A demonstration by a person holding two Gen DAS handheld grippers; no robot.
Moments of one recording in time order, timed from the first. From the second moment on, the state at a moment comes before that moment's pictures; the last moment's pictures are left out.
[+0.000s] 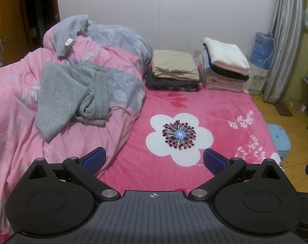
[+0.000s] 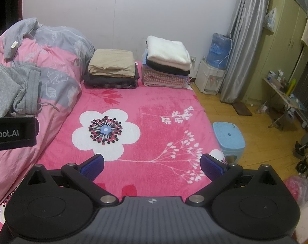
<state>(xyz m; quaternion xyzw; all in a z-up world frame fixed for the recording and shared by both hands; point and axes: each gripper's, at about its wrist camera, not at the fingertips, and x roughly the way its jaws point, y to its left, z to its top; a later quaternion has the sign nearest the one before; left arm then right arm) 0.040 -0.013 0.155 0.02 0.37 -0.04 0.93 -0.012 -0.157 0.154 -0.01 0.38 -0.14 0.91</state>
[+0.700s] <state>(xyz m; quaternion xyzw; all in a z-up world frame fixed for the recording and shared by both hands) 0.042 -0.014 0.152 0.02 0.38 -0.04 0.92 -0.010 -0.158 0.151 -0.01 0.38 -0.14 0.91</state>
